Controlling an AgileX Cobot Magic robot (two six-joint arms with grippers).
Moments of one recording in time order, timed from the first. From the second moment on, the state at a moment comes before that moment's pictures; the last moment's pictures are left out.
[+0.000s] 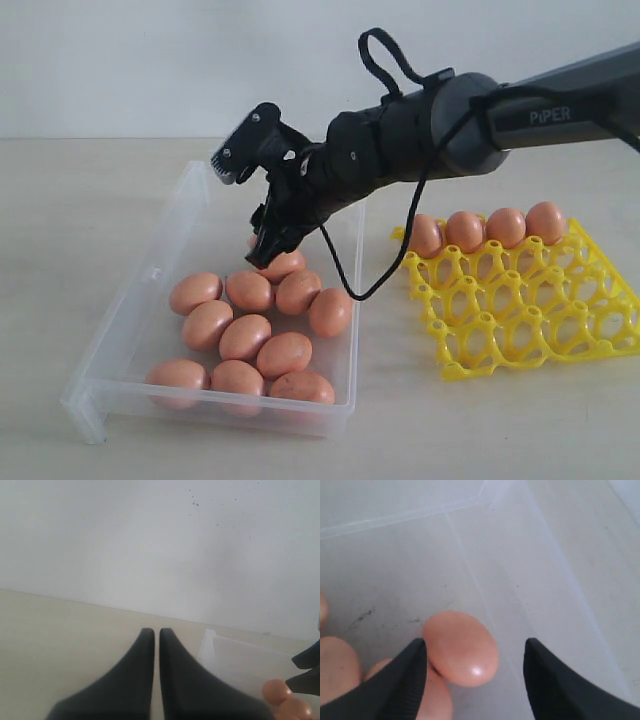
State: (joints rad) left arm 0.05 0.00 0.00 -0.09 0.07 -0.11; right arm 0.68 2.09 -1.42 0.12 0.21 -0.59
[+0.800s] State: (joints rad) left arm 0.05 0.00 0.00 -0.09 0.07 -0.11; right arm 0.68 2.28 -1.54 0.09 0.03 -0.98
